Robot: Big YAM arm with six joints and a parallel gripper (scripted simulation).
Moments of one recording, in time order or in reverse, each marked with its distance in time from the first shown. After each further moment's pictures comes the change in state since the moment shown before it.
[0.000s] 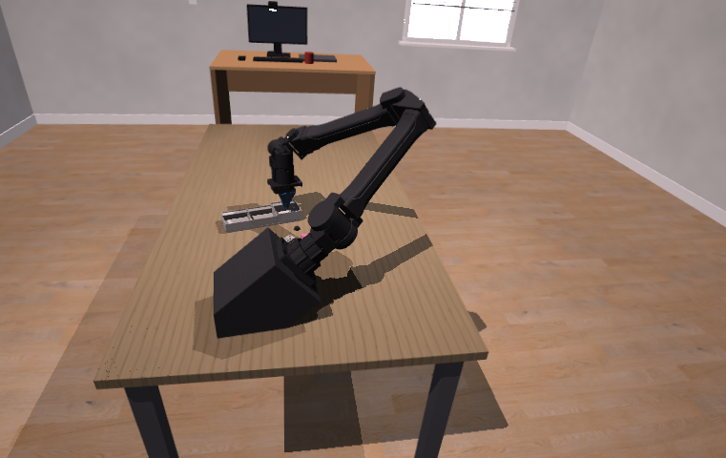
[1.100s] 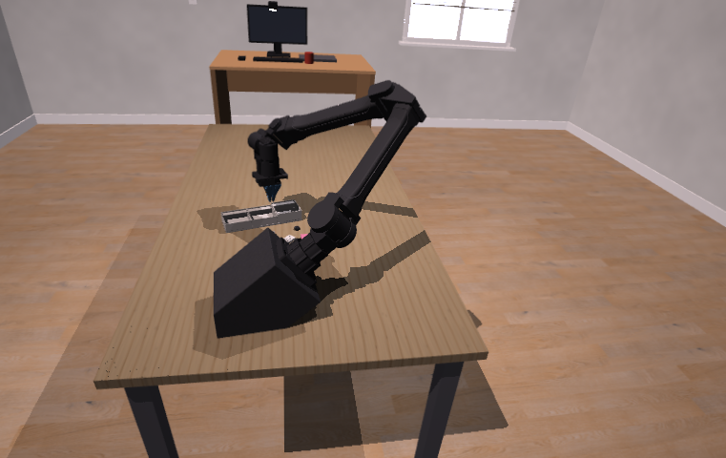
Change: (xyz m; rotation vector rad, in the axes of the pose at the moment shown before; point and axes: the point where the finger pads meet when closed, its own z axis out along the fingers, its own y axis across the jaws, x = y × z) arm -0.001 0.048 -0.032 -0.002 0.007 -0.023
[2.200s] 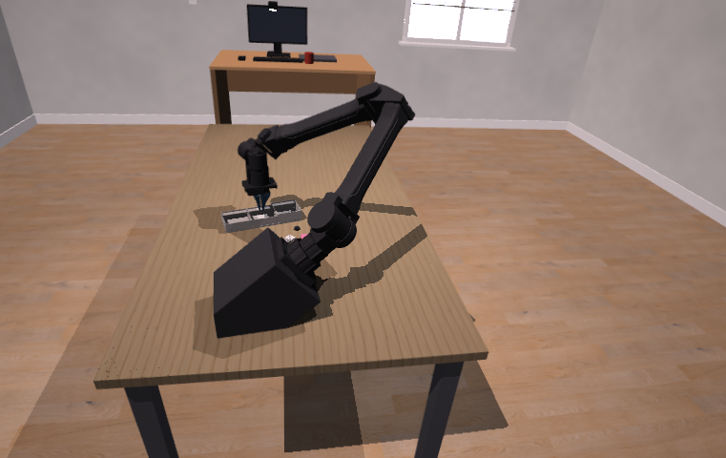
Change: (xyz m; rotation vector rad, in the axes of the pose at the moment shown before) arm -0.010 0.033 0.031 0.002 -0.003 0.052
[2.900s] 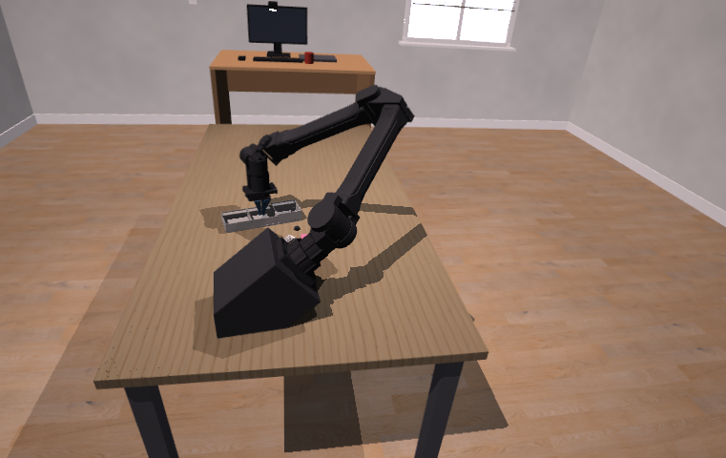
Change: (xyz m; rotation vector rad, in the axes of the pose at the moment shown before) arm -0.001 0.000 0.019 -0.002 -0.003 -0.003
